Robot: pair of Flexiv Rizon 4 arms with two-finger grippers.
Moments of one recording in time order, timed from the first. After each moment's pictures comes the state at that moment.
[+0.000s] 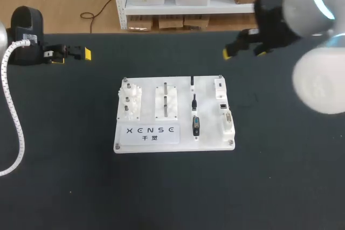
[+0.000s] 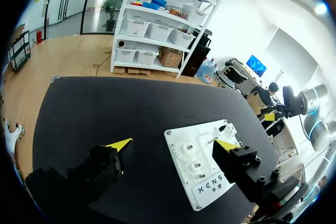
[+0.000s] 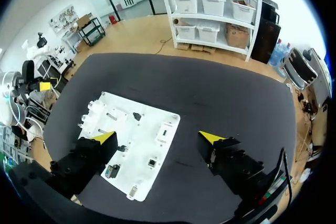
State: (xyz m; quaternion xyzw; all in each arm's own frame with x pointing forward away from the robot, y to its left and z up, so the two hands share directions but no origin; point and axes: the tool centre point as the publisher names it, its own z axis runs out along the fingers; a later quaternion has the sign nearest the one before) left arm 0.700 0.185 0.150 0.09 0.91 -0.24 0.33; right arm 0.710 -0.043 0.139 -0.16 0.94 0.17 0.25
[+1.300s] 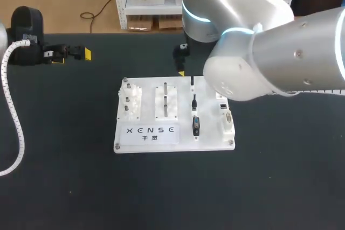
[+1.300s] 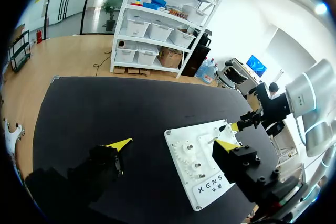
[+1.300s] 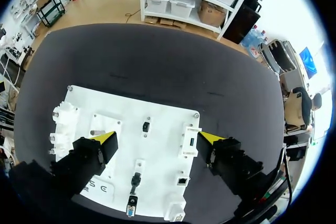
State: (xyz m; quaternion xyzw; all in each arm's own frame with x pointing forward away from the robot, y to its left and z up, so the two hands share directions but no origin) left arm 0.700 0.185 0.150 0.09 0.91 -0.24 0.33; right arm 0.738 0.048 0.067 -0.09 0.98 -0.01 0.16
